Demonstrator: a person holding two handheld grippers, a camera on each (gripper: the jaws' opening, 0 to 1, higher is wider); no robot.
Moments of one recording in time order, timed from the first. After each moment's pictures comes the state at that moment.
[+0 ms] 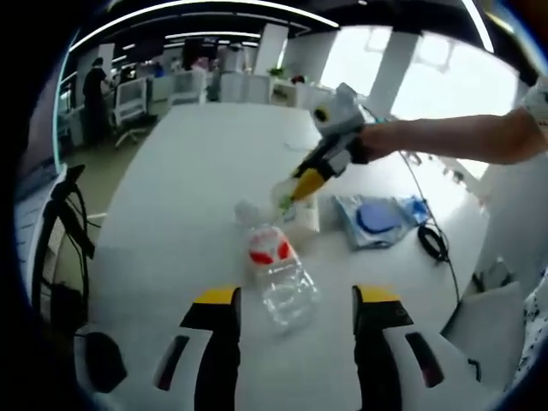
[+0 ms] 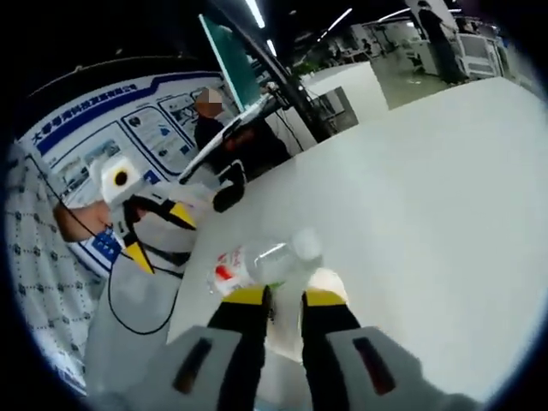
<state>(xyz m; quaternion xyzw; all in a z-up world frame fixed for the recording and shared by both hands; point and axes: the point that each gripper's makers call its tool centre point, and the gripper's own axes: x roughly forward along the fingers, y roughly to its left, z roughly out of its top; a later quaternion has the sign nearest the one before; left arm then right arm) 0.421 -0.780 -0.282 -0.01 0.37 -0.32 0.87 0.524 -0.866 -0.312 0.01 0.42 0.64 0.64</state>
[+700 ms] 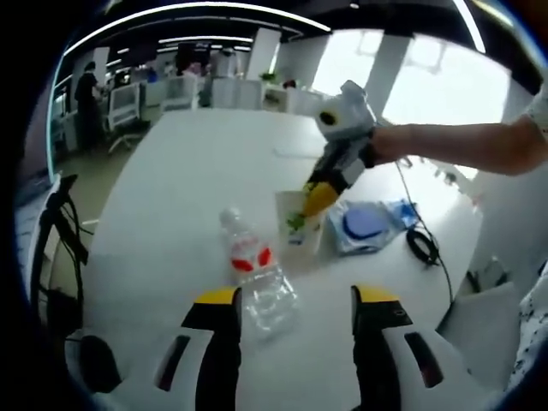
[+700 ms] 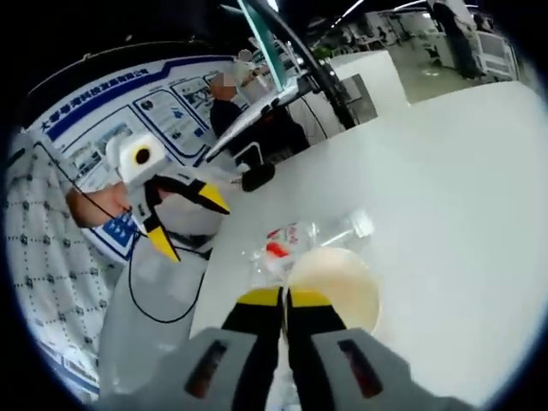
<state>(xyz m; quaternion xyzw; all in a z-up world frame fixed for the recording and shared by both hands) 0.412 -0.797 -0.269 -0.01 0.36 -0.34 0.87 0.473 -0.875 -0.291 -0.01 0.43 0.66 0.62</state>
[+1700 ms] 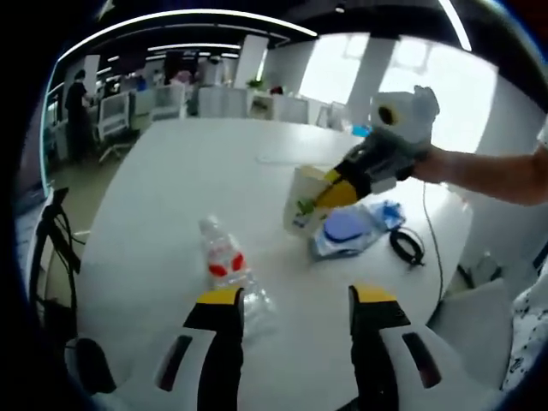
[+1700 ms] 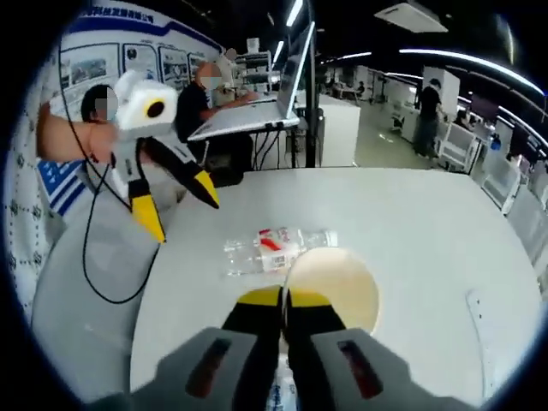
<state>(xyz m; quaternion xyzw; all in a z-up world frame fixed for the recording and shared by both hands) 0.392 -0.814 -0.256 -0.01 0.34 -0.37 0.86 0.449 -0.902 -0.258 -0.20 0.27 0.55 0.76</state>
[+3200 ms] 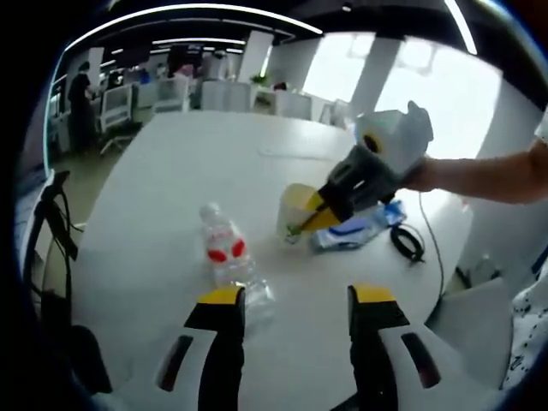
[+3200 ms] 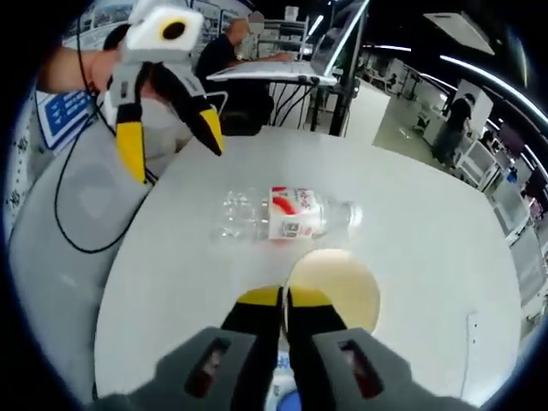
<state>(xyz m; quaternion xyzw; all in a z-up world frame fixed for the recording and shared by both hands) 0.387 -0.810 -0.268 -0.02 0.35 -0.36 0.86 0.448 -0.896 -0.316 -0.31 0.29 0.57 0.70</state>
